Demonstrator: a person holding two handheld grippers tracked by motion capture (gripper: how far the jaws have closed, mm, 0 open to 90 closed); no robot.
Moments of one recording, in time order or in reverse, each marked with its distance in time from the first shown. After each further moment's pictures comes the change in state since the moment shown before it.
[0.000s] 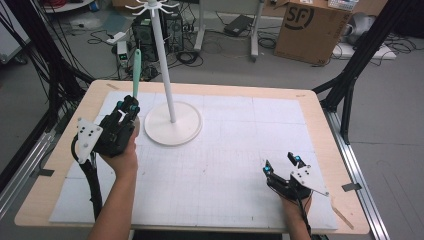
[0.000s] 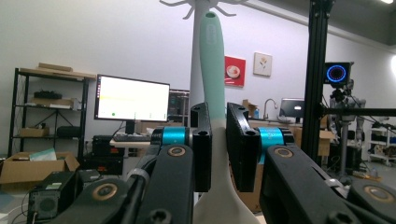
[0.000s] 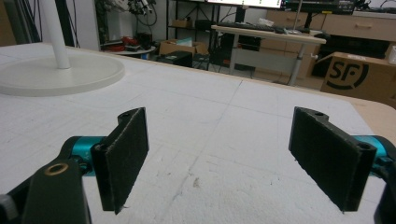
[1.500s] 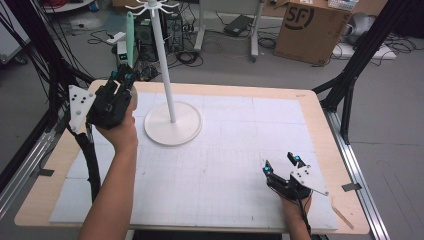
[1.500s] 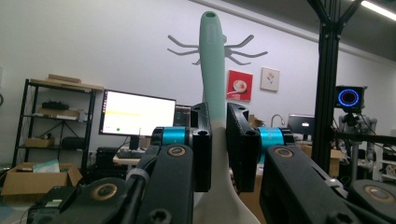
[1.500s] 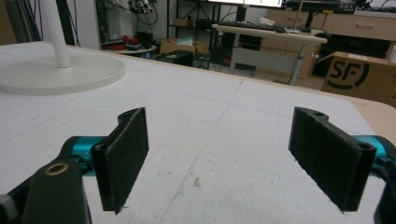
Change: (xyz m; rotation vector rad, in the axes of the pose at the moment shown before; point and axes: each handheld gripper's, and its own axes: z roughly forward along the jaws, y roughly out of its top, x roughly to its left) left arm 0.003 0.044 0.048 -0.045 0.030 -0.016; right arm 0.000 0.000 0.001 0.003 0.000 -0.007
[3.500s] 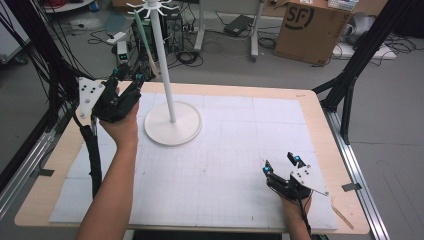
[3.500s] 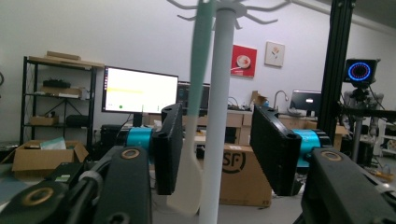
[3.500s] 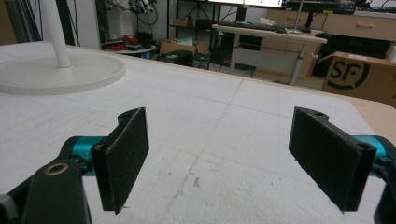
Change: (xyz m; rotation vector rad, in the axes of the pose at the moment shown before) left arm 0.006 -0.011 0.016 0.117 0.007 0.024; right arm 0.000 0.000 0.000 -0.001 0.002 -0.002
